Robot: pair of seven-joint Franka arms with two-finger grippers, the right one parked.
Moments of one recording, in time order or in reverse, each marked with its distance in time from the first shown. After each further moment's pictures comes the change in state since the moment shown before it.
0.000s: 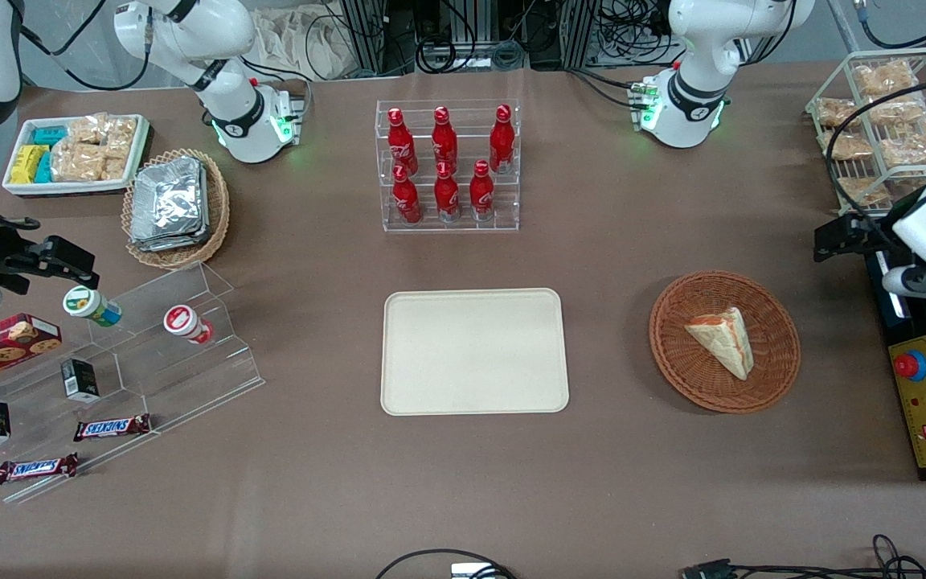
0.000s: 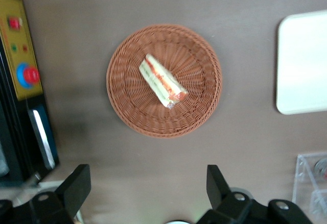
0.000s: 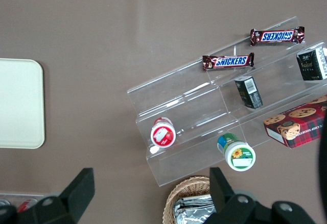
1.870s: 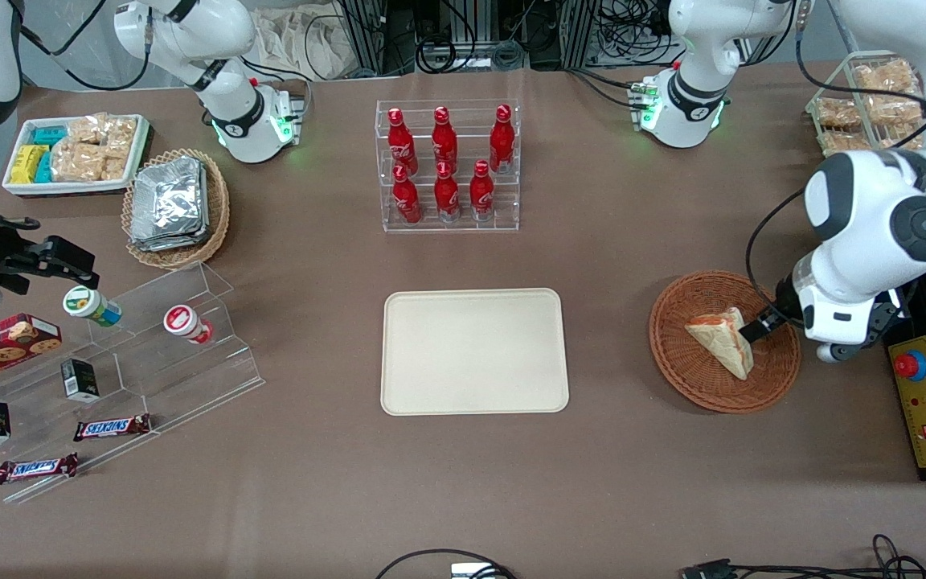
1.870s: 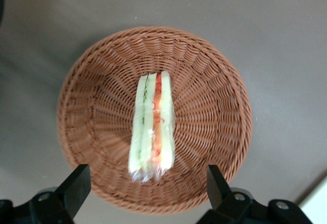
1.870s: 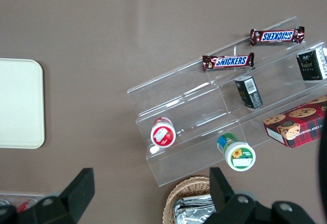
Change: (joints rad) arm -0.002 0.064 -0.006 -0.521 -0.002 0.691 -0.748
